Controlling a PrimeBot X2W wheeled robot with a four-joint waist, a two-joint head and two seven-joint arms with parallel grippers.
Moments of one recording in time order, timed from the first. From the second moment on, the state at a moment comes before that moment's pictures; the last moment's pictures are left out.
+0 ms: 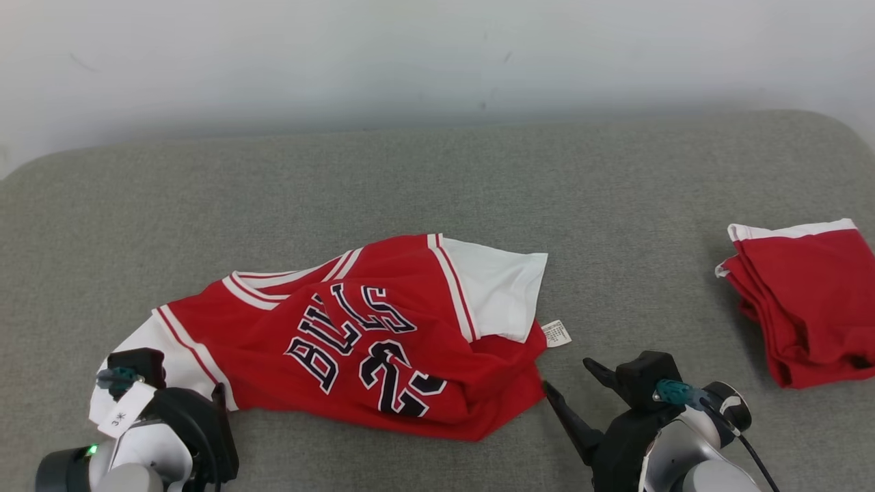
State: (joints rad) left arm -0.28 0.17 -0.15 0.44 -0.21 0.11 0.40; right arm -0.16 -0.19 0.35 0.19 0.28 0.08 0.20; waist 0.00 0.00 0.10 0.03
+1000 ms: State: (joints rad) left arm -0.30 0.13 -0.04 0.49 -0.21 0.12 0.36; right arm -0.26 -0.16 0.44 0.32 0.28 0.11 0.25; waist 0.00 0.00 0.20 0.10
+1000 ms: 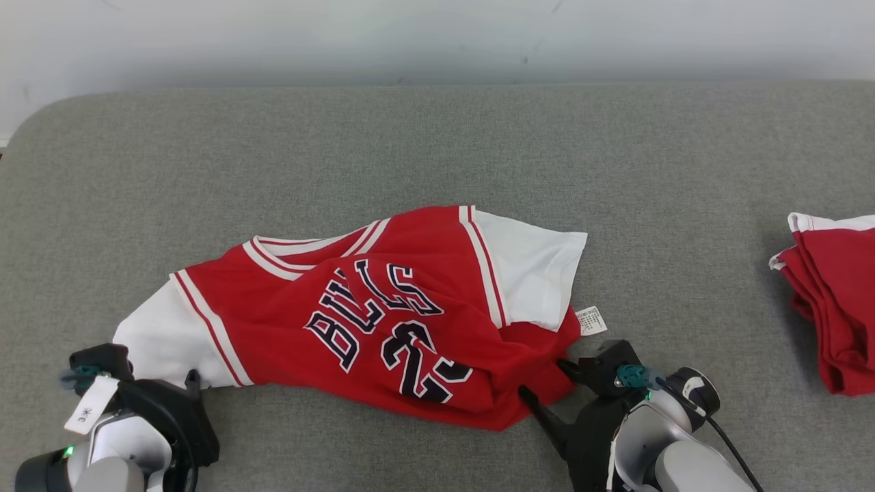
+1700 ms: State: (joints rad) left arm -0.32 0.07 0.01 0.48 -0.28 0.12 0.24; right arm -0.27 -0.13 0.31 0.32 0.39 0.10 0.14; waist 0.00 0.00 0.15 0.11
